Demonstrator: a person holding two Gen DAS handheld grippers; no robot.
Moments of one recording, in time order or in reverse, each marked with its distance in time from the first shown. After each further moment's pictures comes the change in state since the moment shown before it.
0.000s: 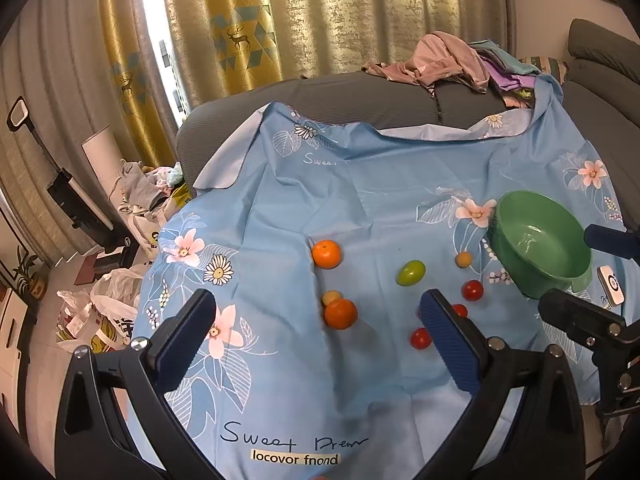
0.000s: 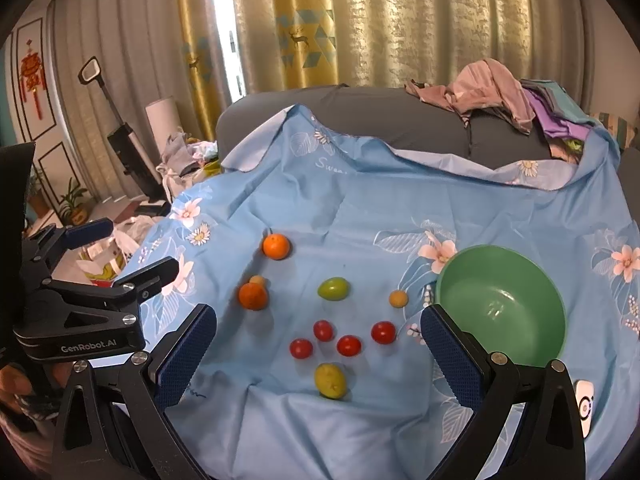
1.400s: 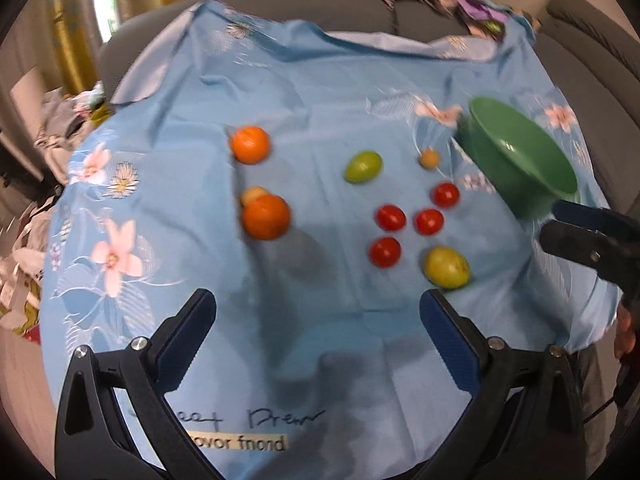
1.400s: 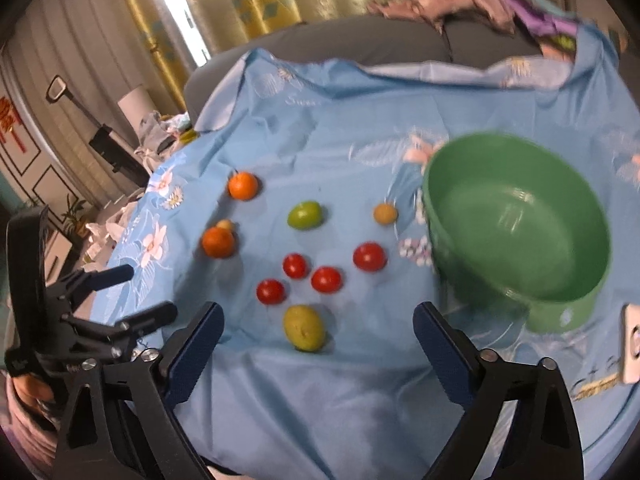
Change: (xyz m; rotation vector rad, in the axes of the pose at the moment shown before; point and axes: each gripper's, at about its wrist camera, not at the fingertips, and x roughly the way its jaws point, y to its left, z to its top) left arm 0.082 -0.023 -0.065 0.043 0.298 -0.241; right arm 0.059 -0.065 -0.054 0.197 0.184 0.093
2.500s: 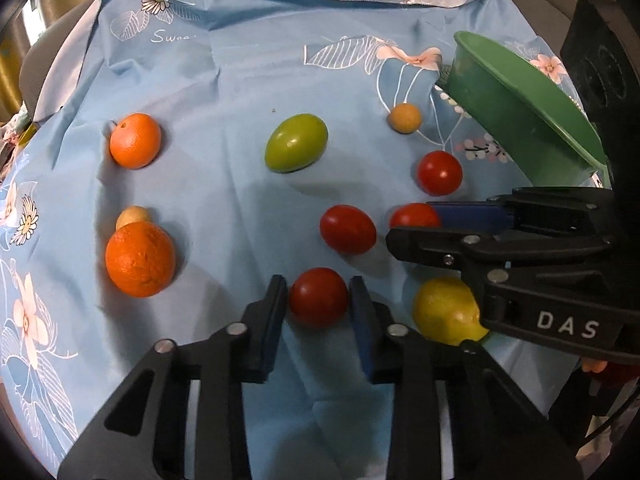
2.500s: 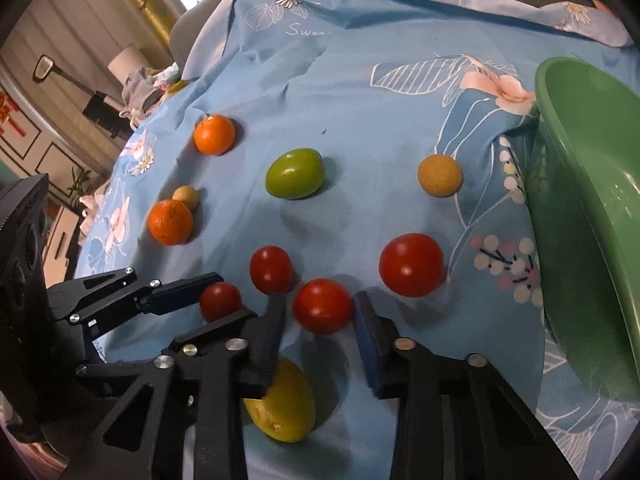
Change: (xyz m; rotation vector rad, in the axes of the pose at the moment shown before) left arm 0.095 -0.035 0.033 0.109 0.066 -0.104; right arm 0.113 -0.019 0.016 -0.026 0.179 0.076
